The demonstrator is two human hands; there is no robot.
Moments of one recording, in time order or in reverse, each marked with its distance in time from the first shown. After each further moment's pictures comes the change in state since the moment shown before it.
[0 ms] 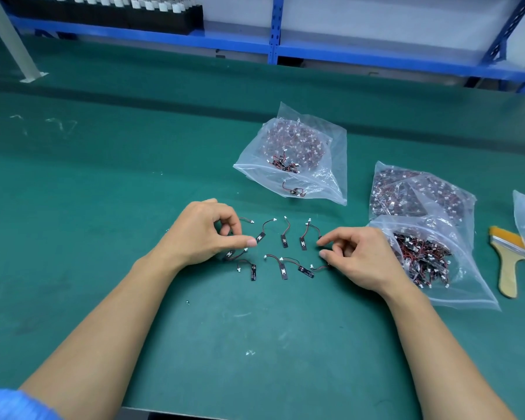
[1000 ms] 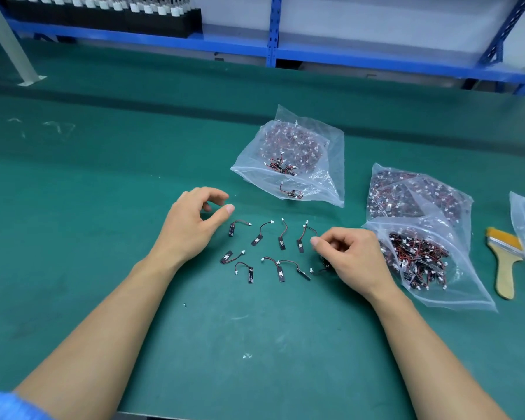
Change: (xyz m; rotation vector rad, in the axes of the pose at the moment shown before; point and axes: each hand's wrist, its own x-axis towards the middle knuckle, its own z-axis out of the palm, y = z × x) left_hand 0.005 -0.019 0.006 -0.046 0.238 -0.213; right_hand 0.000 -0.007 0.016 0.194 0.140 0.056
